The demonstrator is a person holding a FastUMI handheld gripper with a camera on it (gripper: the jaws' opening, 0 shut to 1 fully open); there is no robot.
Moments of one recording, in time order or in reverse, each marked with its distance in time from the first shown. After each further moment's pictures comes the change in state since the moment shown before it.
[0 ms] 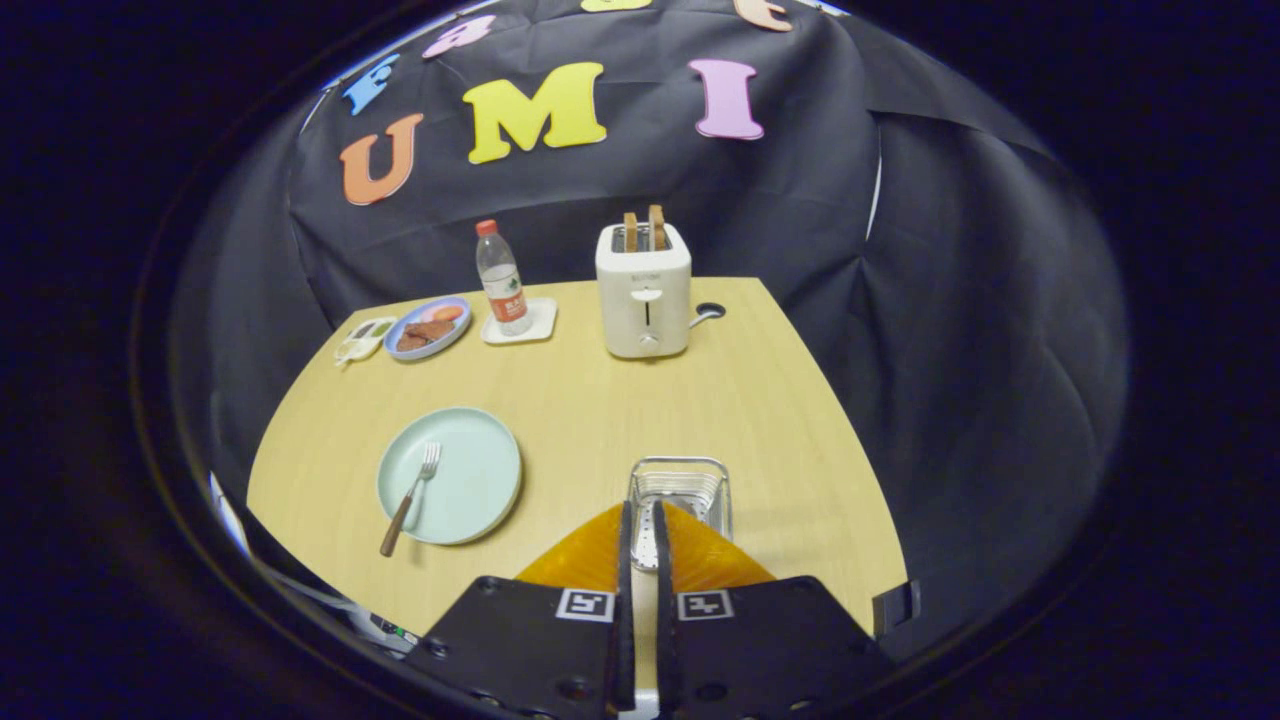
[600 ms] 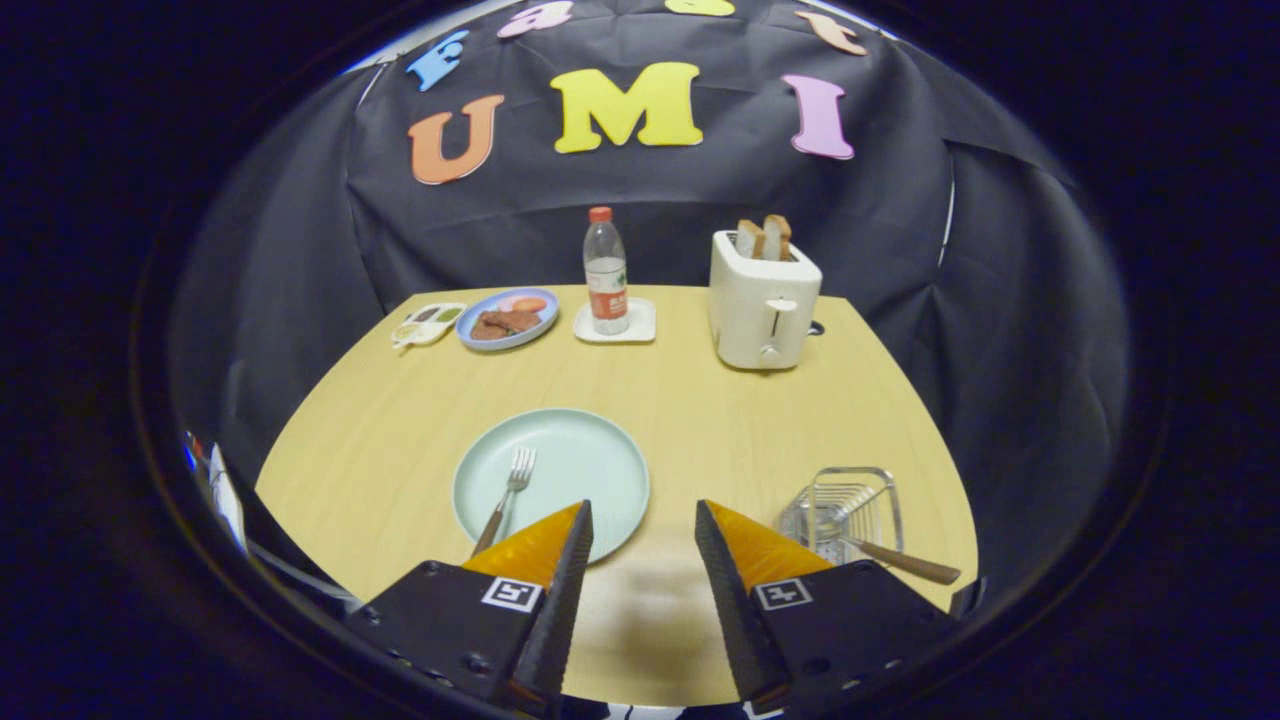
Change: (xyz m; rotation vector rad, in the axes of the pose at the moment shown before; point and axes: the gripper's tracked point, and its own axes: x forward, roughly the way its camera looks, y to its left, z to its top) arm 0.030 0.130 -0.020 -0.097 -0.006 0.098
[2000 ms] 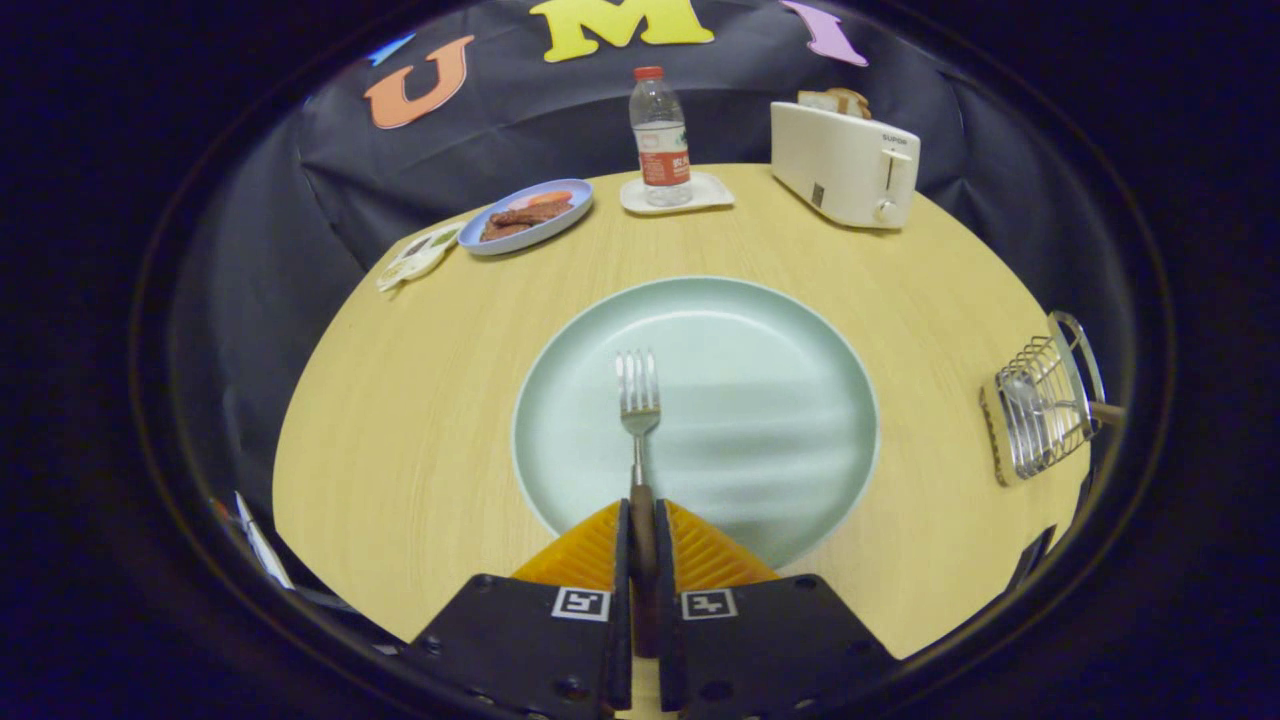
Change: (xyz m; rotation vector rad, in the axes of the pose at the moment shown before) arm 0.090 0.116 -0.070 0.187 0.262 0.026
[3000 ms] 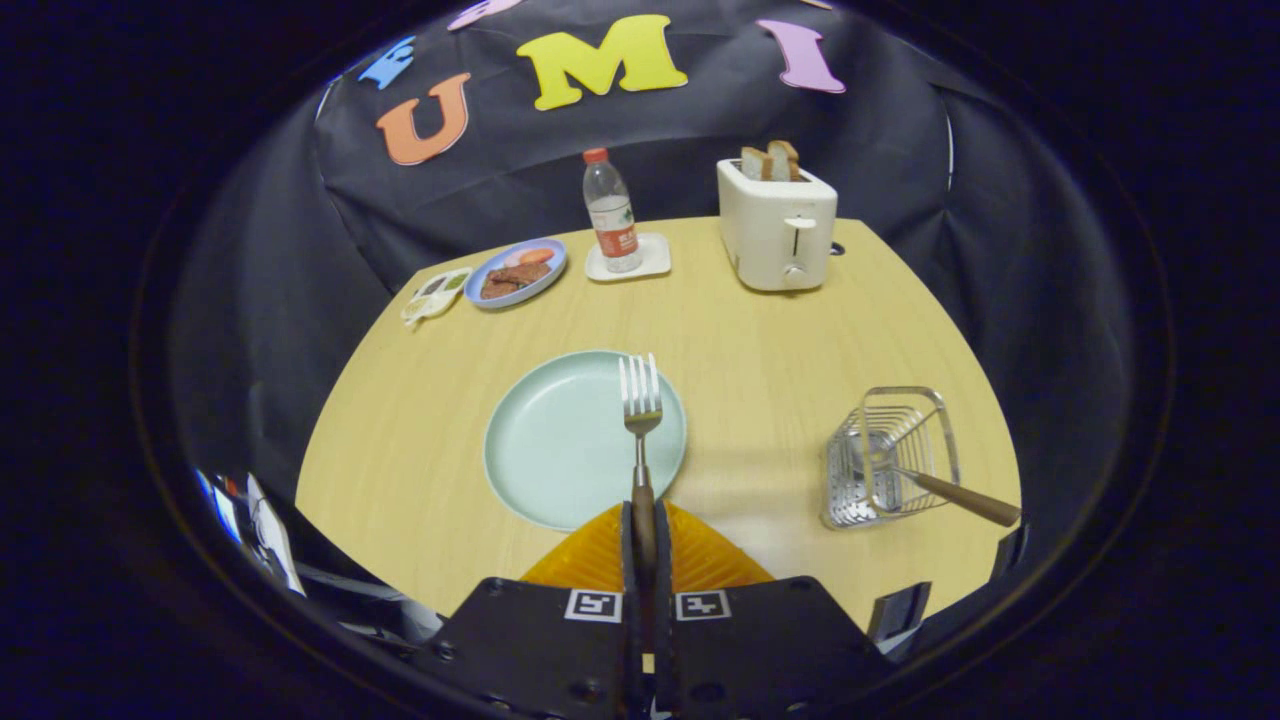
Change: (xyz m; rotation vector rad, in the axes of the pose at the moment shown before) arm -0.123 -0.116 0.039 -0.065 -0.066 0.021
